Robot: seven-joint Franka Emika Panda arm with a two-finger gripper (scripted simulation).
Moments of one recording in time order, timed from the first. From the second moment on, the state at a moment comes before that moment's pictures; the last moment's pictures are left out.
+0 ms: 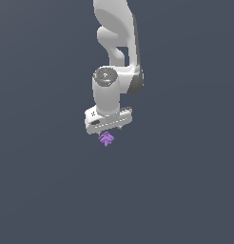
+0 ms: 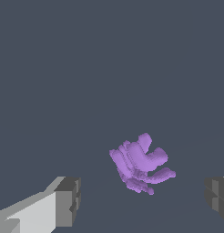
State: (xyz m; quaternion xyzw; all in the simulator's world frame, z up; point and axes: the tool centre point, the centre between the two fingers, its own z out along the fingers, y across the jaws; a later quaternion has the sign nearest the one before) arm -0.027 -0.034 0.128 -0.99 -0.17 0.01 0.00
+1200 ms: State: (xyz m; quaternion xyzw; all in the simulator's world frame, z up) arm -0.040 -0.057 0.086 -0.93 -0.37 0.00 0.00
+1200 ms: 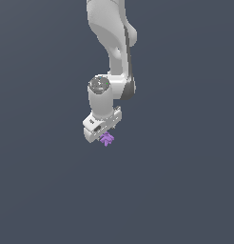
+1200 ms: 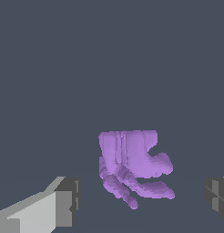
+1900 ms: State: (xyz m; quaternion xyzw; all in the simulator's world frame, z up) arm -0.042 -0.057 0.056 -0.93 -0.38 0.00 0.00
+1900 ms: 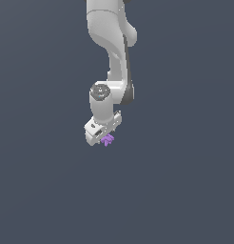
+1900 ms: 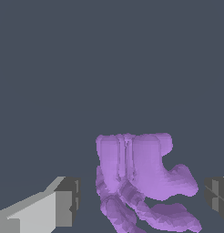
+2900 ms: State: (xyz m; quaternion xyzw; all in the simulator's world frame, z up) arm -0.041 -0.058 0.036 -0.93 -0.38 0.00 0.00
